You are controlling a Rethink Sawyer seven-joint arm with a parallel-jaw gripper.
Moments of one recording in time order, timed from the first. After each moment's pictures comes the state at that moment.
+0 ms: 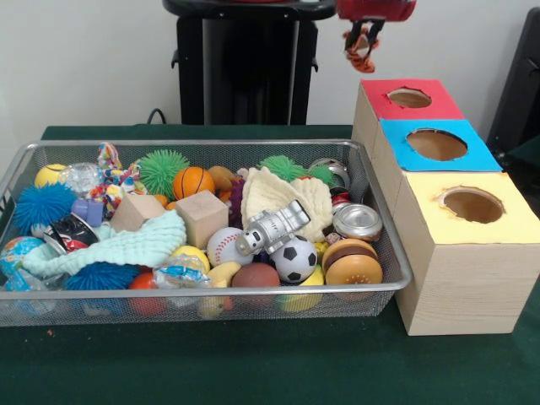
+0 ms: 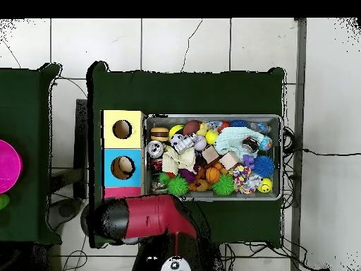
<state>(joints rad) 0.05 -0.91 -0.07 1.97 -0.10 0.82 1.66</state>
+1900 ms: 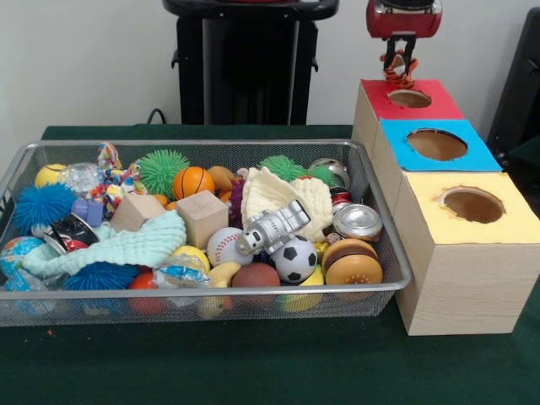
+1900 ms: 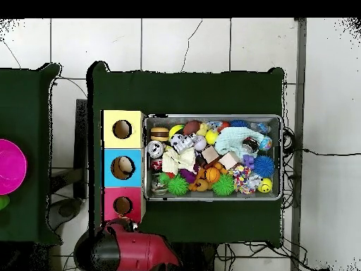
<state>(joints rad) 0.10 -0.89 -0.02 2.28 0.17 0.25 1.66</state>
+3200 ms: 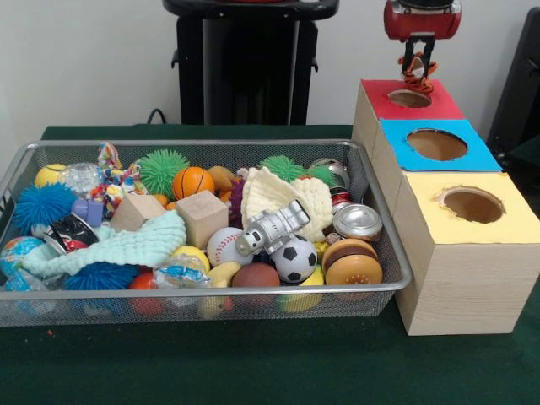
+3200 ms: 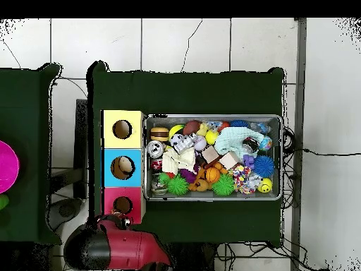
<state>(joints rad) 0.15 -0.89 -0.02 2.25 0.24 0.24 1.66</state>
